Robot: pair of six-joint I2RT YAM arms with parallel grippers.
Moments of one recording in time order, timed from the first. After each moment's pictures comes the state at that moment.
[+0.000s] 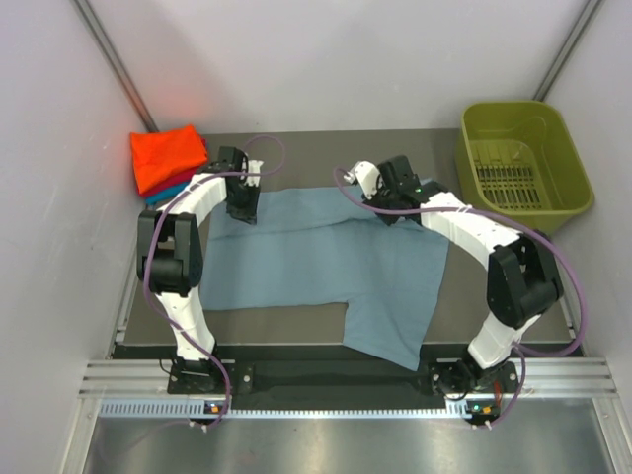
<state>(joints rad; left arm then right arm) -0.11 1.94 1.47 -0.68 0.16 0.08 0.51 1.69 1.29 -0.46 -0.01 -0.44</state>
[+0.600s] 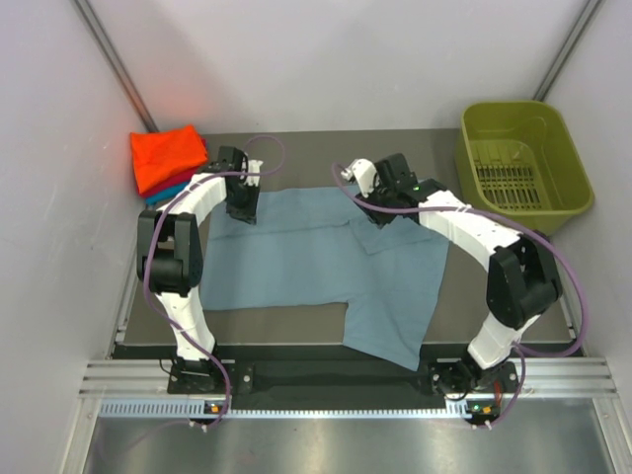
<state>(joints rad) -0.11 1.94 1.47 -0.68 0.16 0.08 0.54 1.69 1.32 -0.50 -0.06 -0.37</state>
